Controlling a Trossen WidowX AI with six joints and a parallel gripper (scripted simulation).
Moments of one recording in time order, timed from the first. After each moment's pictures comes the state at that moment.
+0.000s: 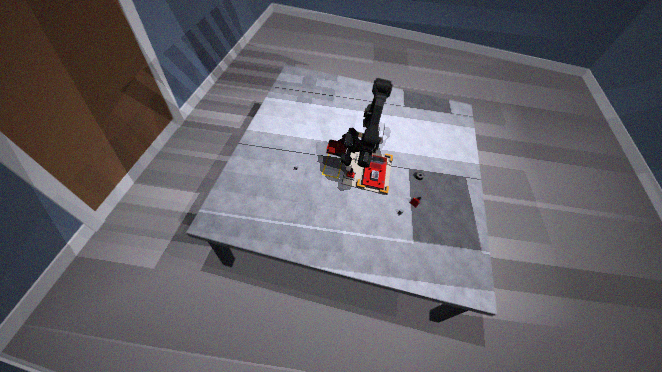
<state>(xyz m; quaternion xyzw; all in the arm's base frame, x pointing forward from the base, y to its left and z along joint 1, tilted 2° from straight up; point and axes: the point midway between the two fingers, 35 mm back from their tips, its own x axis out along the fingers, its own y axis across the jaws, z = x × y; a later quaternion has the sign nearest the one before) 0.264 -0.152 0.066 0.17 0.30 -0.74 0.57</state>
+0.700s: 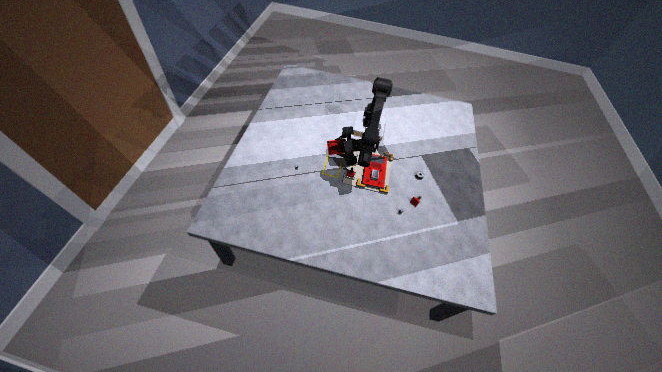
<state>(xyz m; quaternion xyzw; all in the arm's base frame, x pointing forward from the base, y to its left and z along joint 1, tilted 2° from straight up) 0.265 -0.152 0.065 -0.02 0.53 -0.61 0.60</state>
